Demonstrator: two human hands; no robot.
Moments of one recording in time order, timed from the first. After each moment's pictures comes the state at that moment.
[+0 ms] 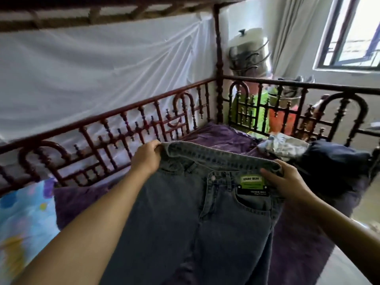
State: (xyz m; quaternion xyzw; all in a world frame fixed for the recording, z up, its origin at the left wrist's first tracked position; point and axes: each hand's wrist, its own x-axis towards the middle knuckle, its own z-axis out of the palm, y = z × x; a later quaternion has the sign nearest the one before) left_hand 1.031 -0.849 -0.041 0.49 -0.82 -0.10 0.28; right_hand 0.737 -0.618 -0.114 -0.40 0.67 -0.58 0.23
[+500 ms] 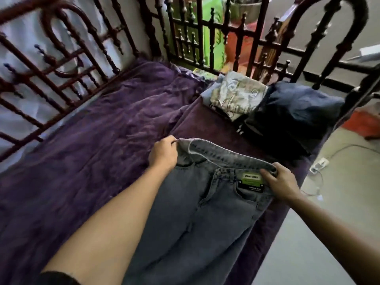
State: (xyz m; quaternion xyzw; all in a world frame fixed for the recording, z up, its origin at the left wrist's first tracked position) left_hand 0.544 -0.898 -0.293 0.49 -0.83 -0.24 0.10; right_hand 0.345 -0.629 -0.374 -0.20 0.89 -0.36 0.21
